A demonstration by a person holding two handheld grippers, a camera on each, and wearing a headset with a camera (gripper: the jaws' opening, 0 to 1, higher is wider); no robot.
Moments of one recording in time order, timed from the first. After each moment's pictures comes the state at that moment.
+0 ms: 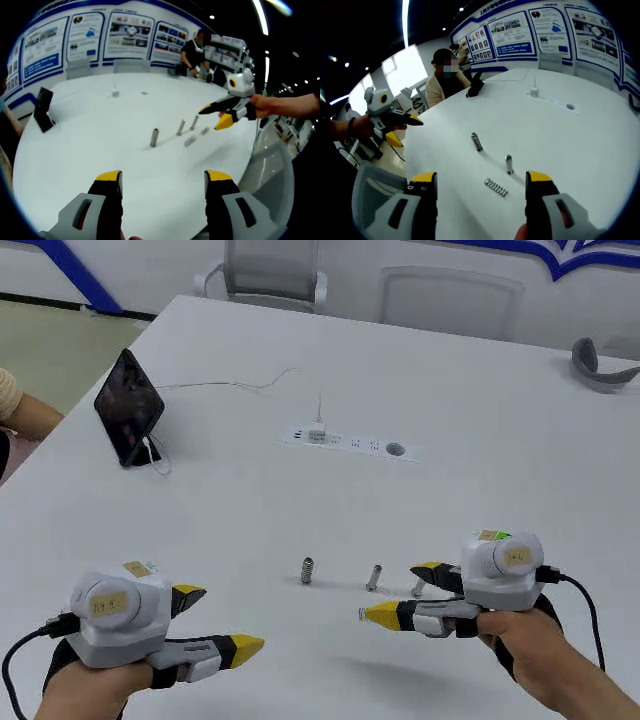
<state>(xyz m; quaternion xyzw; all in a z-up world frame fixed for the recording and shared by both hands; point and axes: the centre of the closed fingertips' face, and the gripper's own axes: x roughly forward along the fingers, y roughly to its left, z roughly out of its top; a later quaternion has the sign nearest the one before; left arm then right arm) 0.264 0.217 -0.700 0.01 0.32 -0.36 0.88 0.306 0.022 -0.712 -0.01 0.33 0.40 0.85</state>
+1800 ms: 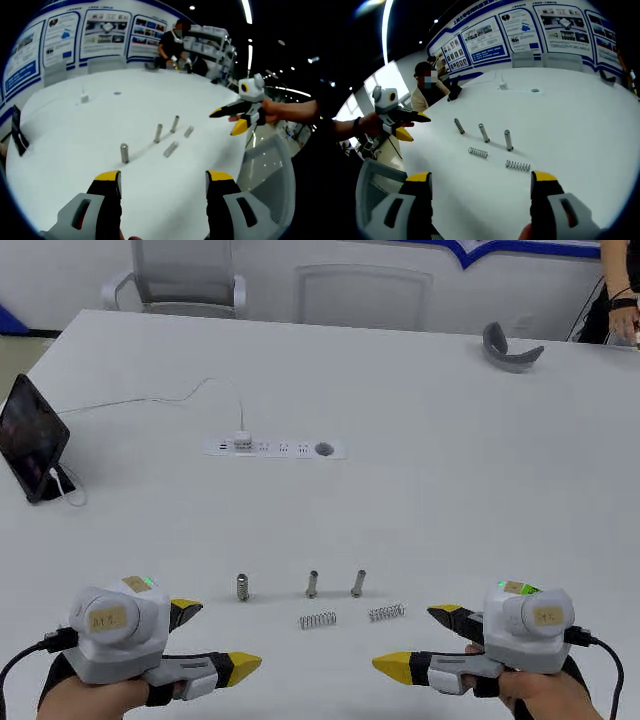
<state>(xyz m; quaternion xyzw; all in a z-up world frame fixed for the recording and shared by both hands) 0.279 0.137 -0.707 0.05 0.33 -0.43 0.84 0.249 -0.064 -0.718 0.05 0.33 0.31 0.89</state>
